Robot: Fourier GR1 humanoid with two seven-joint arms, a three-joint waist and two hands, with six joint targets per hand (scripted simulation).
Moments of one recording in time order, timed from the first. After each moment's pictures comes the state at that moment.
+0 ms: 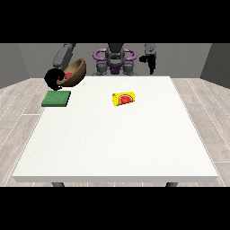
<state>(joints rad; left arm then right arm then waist) -0.12 0.07 -0.14 -1.40 -0.11 0.10 -0.25 -0.53 -0.34 -0.39 -0.61 -0.34 -0.08 -0.14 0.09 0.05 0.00</state>
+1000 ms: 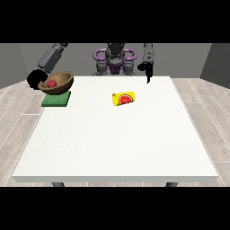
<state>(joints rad) -0.12 0.03 -0.15 -1.37 -0.15 0.11 -0.41 -0.49 -0.58 -0.50 -0.52 -0.45 0.14 -0.17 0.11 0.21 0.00</state>
